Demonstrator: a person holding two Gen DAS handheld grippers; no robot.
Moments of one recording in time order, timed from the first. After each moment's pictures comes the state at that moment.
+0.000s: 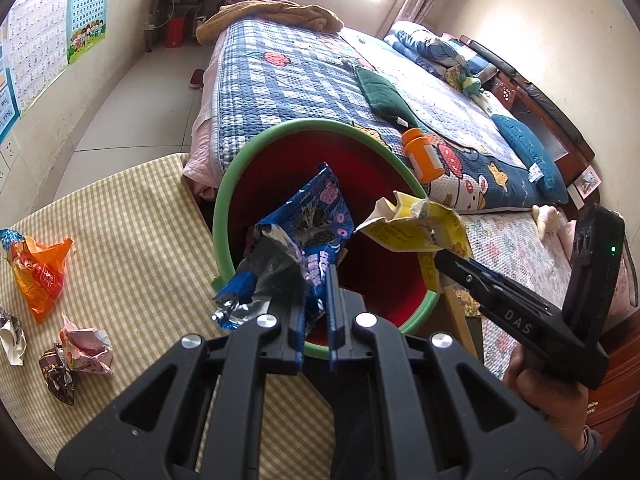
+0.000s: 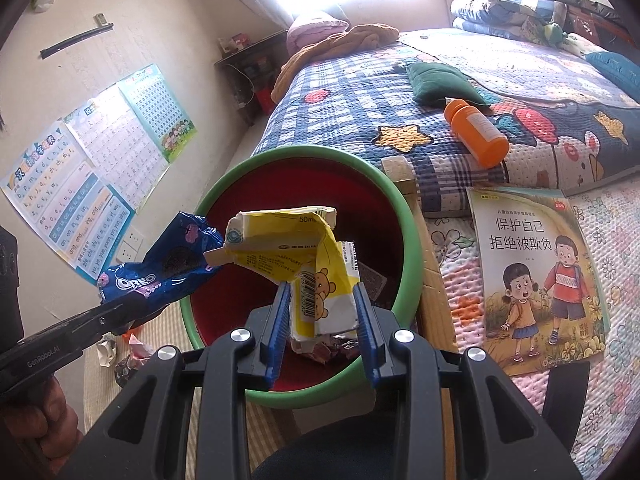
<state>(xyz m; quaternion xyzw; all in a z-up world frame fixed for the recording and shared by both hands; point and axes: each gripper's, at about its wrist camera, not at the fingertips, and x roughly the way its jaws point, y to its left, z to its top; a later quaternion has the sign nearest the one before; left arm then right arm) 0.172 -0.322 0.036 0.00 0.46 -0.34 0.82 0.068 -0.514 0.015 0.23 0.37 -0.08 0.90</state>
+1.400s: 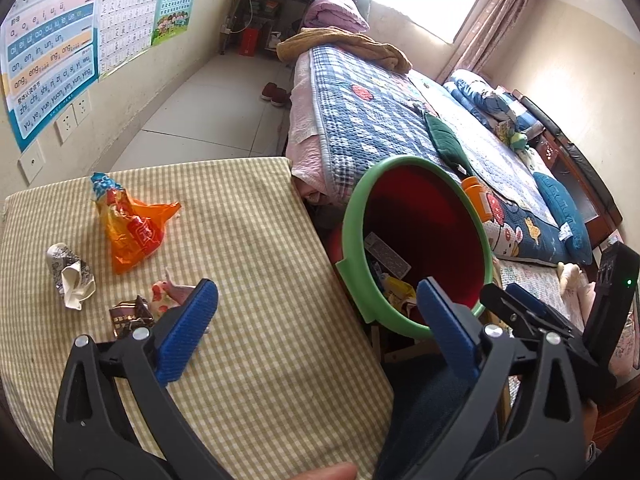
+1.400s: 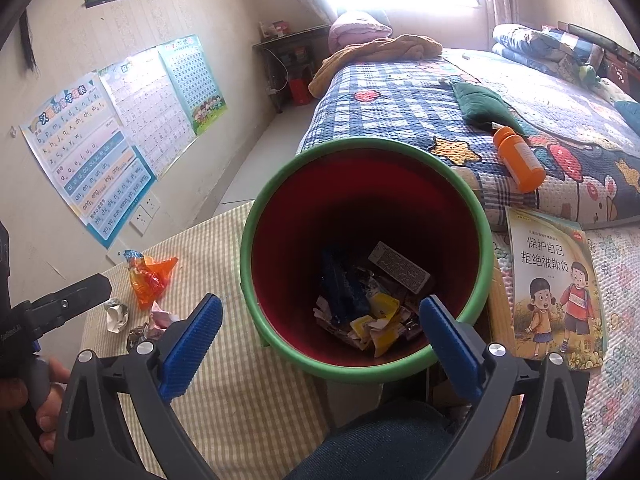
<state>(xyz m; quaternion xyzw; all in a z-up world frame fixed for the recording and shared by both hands) 0.162 -0.199 0.046 -0.07 0.44 -0.23 0.86 0.073 -0.438 0.033 0.16 0.38 -0.04 0.91</state>
